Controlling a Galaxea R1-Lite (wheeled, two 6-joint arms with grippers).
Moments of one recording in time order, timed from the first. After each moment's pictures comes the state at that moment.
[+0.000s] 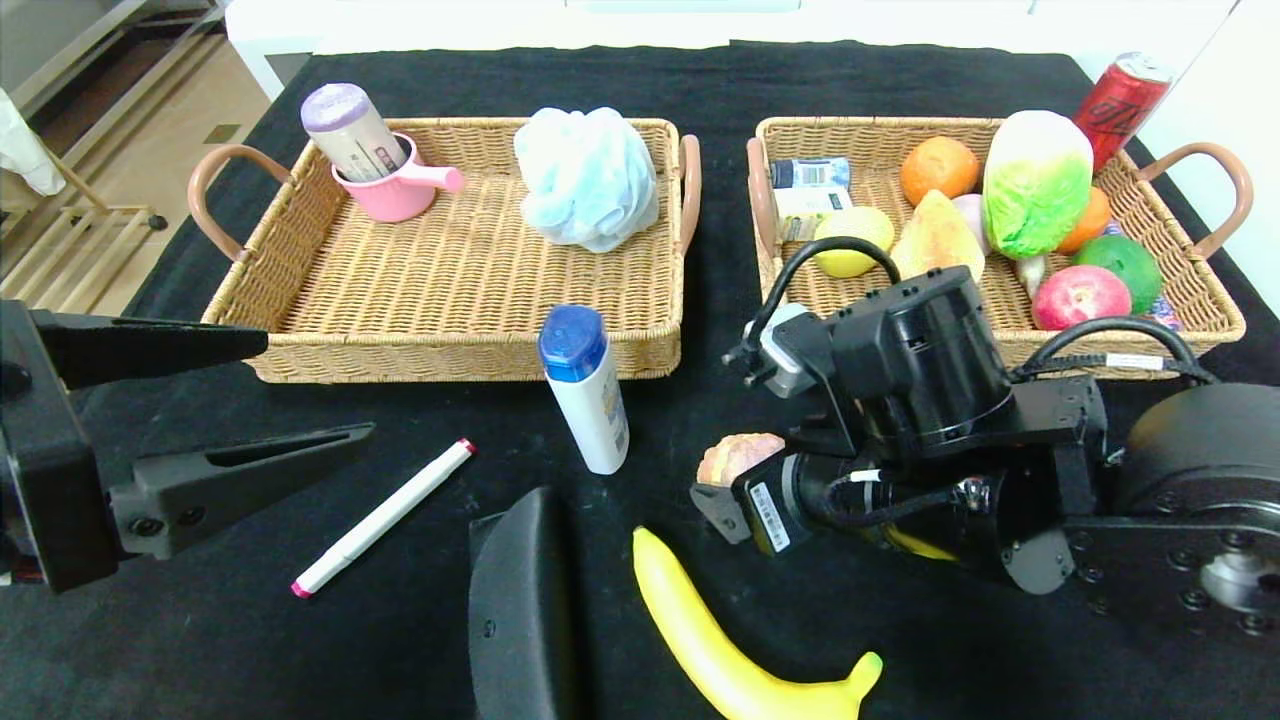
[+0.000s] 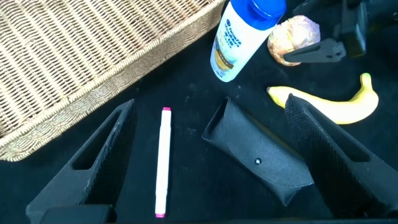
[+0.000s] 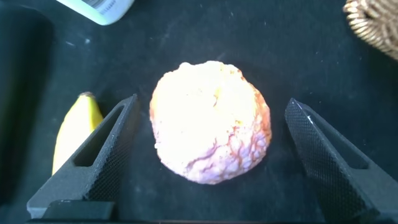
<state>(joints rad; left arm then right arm) -0.33 1.08 -1.01 0.19 -0.23 0.25 0.82 1.79 -1.23 -0.01 -0.27 0.04</state>
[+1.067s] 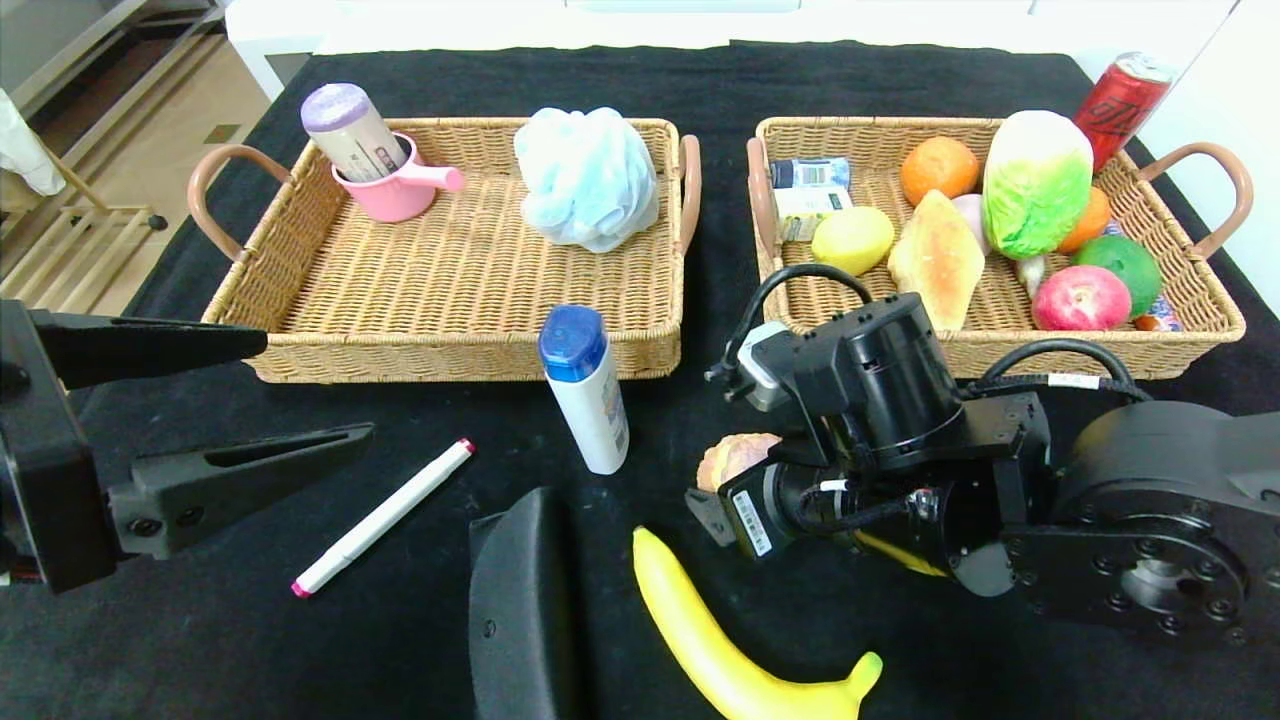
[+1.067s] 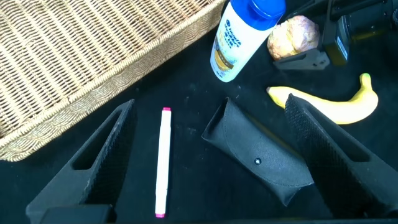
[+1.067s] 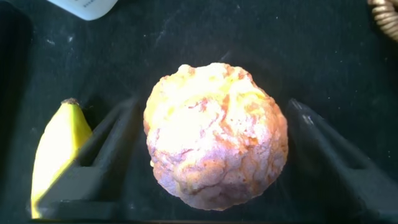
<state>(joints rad) -0.33 1.08 -1.01 0.19 -0.23 0.25 0.82 1.84 -1.24 -0.04 -0.29 0.04</state>
